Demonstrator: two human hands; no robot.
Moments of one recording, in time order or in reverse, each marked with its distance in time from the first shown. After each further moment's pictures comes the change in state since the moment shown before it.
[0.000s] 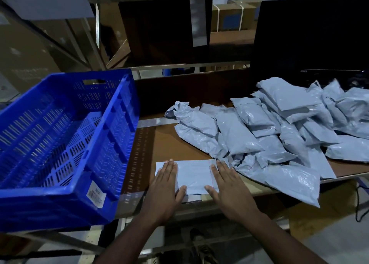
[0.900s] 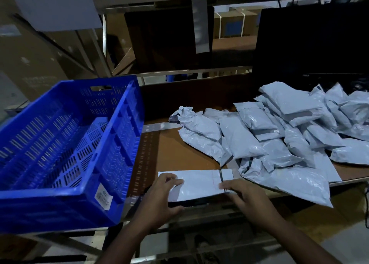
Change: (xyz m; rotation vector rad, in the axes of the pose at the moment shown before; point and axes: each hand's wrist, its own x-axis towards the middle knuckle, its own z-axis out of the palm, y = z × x) left_hand -0.022 -0.013 -0.033 -0.257 0.033 0.081; right_hand -0.025 0.024 -0.031 0.378 0.215 -0.160
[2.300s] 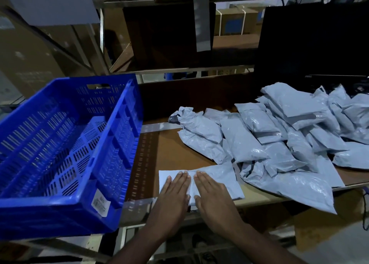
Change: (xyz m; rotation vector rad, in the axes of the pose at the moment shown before) left_hand 0.021 -0.002 0.045 0.476 -0.088 0.126; right_hand 0.032 -0.041 0.085 -0.379 -0.010 -0.043
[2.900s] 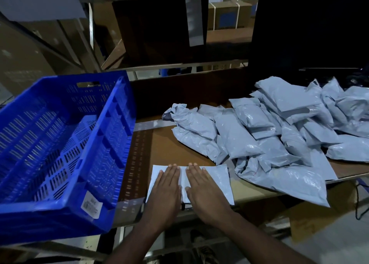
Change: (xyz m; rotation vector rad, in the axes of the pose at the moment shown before) left_hand 0.012 -0.005 0.002 -0.081 0.017 -0.083; right_hand 0.021 0.001 0.012 -0.041 -0.085 -0.022
